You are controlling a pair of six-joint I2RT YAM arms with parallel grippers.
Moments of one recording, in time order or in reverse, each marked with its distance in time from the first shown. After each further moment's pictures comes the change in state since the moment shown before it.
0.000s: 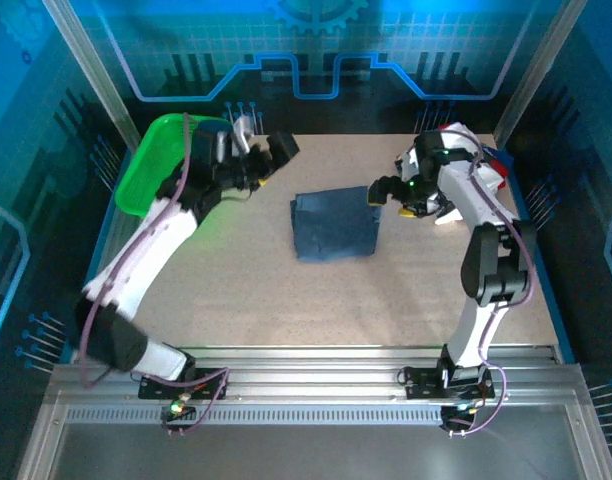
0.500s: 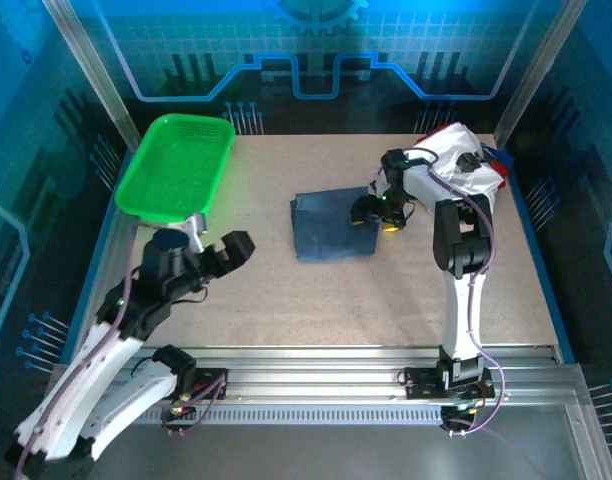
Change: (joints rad) left arm -0.069 -0.750 -0.562 -0.277 -0.258 0.002; right arm 0.086 0.311 0.132 0.027 0.101 -0.015
